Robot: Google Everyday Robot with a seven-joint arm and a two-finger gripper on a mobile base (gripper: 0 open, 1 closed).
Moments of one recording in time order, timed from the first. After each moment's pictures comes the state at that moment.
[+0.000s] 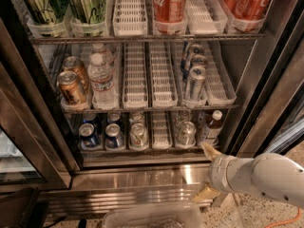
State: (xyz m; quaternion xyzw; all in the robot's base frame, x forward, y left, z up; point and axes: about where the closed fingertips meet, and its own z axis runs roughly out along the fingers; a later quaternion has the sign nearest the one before) arm 0.458 -0.155 0.643 -0.58 0.72 0.02 0.37
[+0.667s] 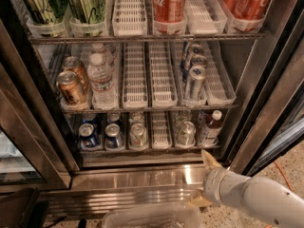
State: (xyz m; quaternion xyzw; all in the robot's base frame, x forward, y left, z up) arm 0.453 -0.150 0.613 -0.53 0.75 0.00 0.40
